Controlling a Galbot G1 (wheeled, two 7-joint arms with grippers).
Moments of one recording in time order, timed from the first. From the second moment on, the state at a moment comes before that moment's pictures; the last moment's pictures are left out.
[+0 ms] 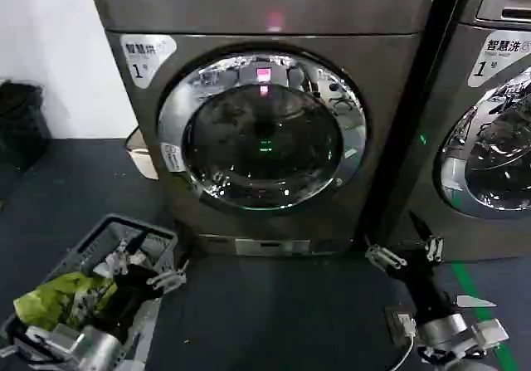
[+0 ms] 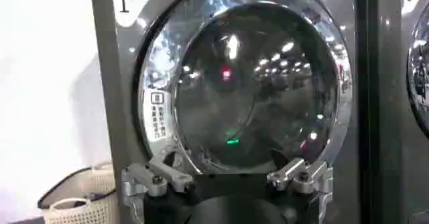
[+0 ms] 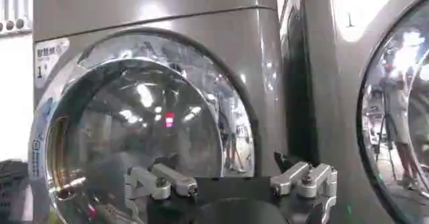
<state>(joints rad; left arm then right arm) 1.67 -1.47 -0.83 -2.39 -0.18 0.21 0.42 -1.54 1.52 0.76 2.33 0.22 -0.13 -0.39</state>
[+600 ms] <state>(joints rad) 1.68 -1.48 -0.83 -2.42 -0.13 0.20 0.42 -1.26 1.24 0.56 2.21 0.38 -0.24 -0.40</state>
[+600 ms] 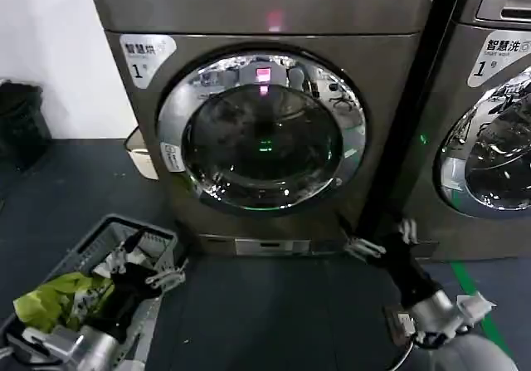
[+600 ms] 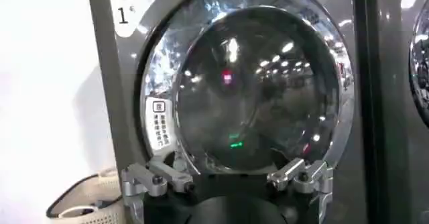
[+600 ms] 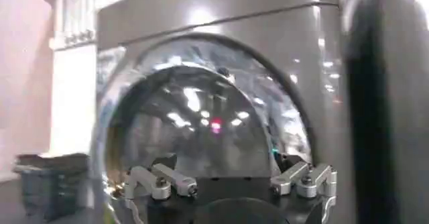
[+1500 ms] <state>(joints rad) 1.71 -1.50 -0.80 -2.47 -0.13 0.19 0.41 -0.81 1.22 0.06 1.95 0.35 -0.27 -0.36</state>
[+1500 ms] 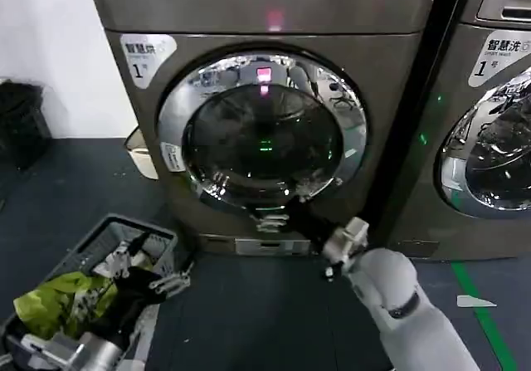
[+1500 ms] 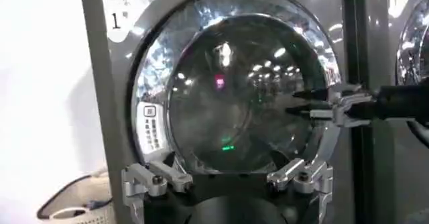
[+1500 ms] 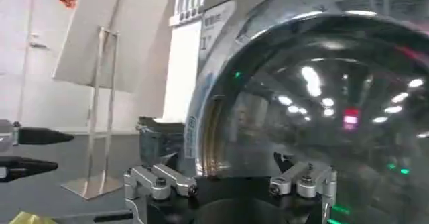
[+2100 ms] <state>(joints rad) 1.74 -1.48 -0.81 -2.47 -0.12 0.17 0.40 -0.65 1.33 -0.07 1.76 0.31 -0.27 -0.34</state>
